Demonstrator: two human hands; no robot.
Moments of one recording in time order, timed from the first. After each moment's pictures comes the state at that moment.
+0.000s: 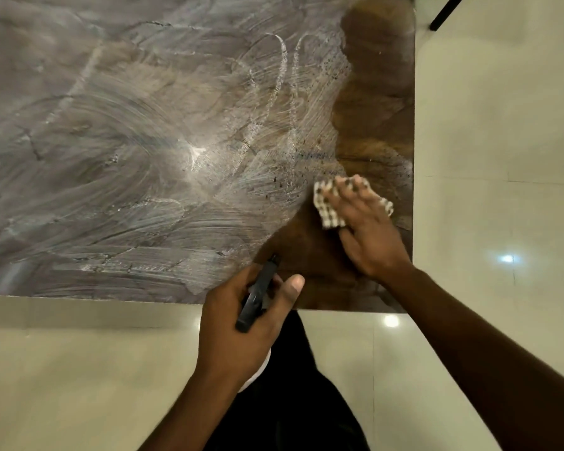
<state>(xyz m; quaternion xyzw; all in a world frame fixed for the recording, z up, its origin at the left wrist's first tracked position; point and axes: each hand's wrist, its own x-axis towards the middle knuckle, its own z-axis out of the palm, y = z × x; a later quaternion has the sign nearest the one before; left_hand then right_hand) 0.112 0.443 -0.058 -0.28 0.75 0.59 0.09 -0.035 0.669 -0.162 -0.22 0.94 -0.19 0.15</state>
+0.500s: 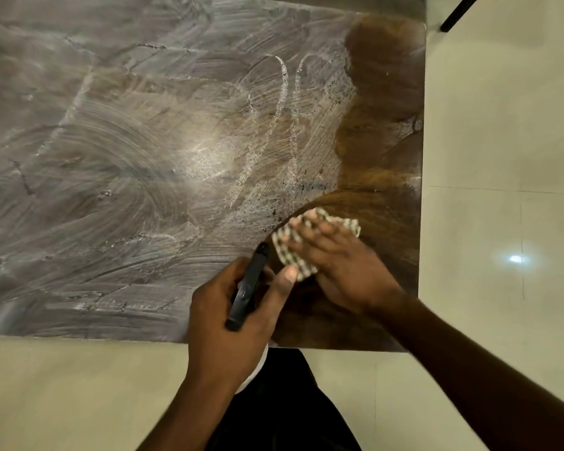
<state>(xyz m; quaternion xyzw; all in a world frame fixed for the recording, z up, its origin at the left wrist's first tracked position) 0.039 0.435 -0.045 -0.32 0.74 0.59 0.06 -0.053 0.636 -0.162 -0.40 0.89 -0.12 0.18</state>
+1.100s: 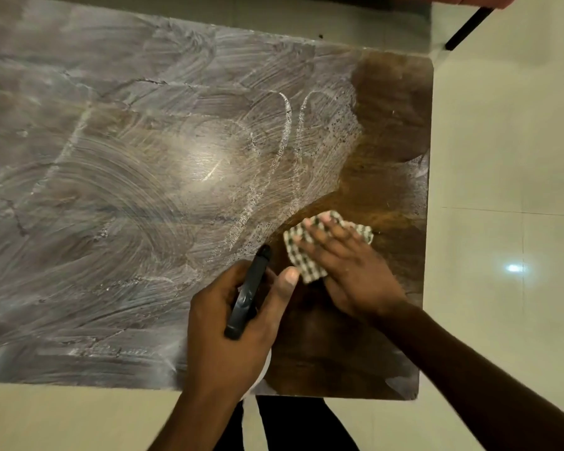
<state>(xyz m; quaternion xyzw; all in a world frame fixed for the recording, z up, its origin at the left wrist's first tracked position) -0.026 0.422 -0.038 -0.32 0.73 0.60 0.06 -0.112 0.631 -0.166 -0.38 0.90 -0.13 0.16</state>
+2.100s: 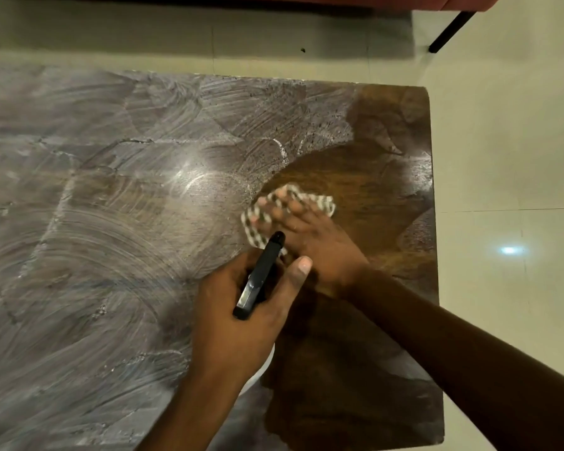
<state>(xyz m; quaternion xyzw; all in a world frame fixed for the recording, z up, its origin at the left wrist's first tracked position) -0.133 0.384 -0.049 -0.25 0.75 0.60 0.11 -0.221 0.540 -0.164 -0.39 0.89 -0.14 0.20</state>
